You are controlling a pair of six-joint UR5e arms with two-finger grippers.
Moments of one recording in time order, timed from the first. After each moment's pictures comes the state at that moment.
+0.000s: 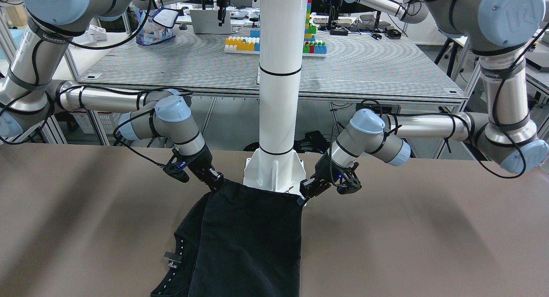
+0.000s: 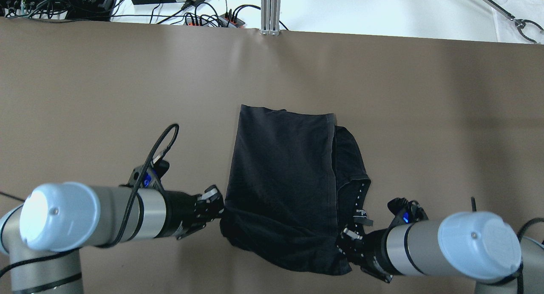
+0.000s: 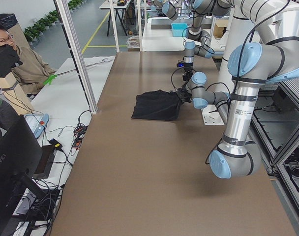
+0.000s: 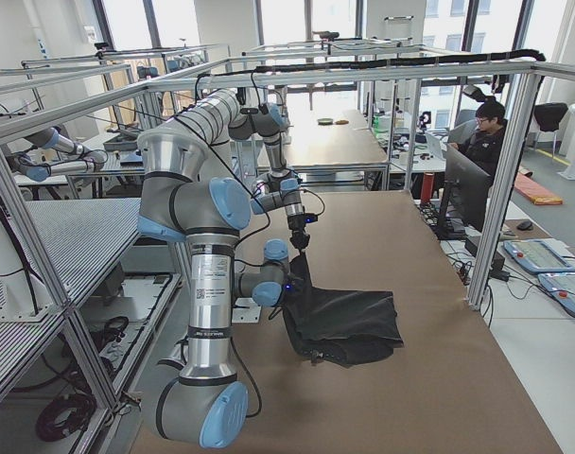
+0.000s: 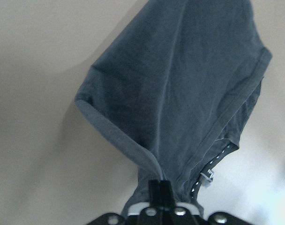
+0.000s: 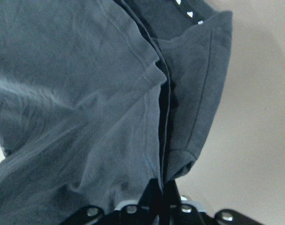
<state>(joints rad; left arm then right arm) -0.39 -1.96 -2.14 -1.94 -1.70 -2.10 0.38 -1.46 2.28 -1.31 1.87 2.09</state>
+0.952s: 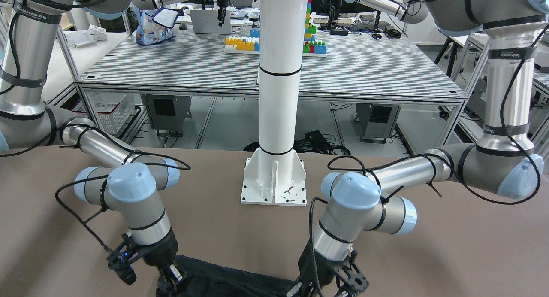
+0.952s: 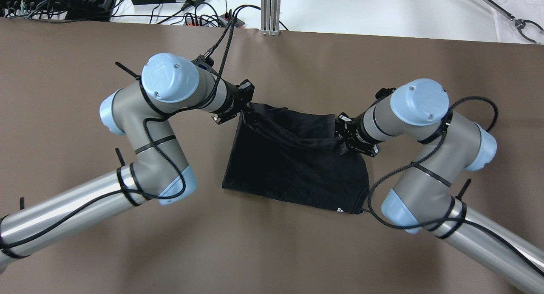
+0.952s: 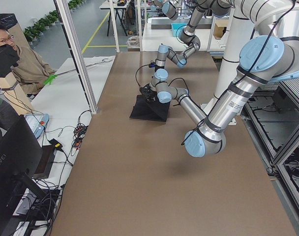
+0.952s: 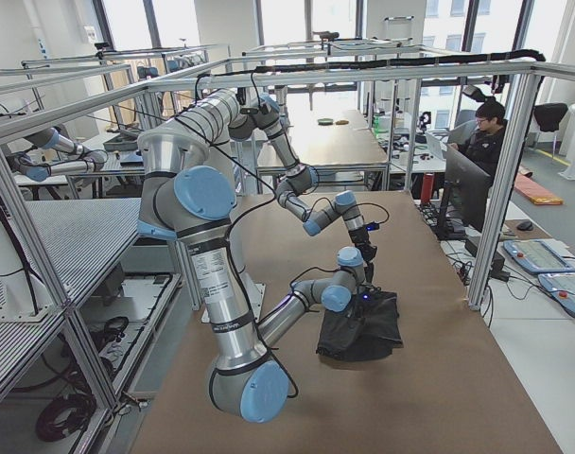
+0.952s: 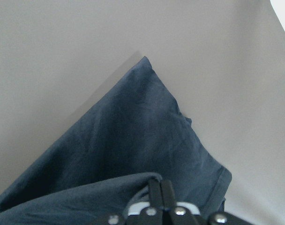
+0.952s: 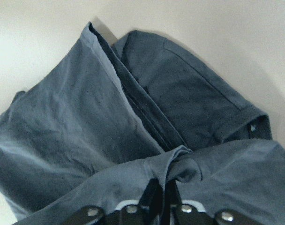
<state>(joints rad) -0.71 -2.35 -1.49 -2.05 -1.81 -1.95 0.77 -1.11 1.75 -1.30 1.96 1.84</state>
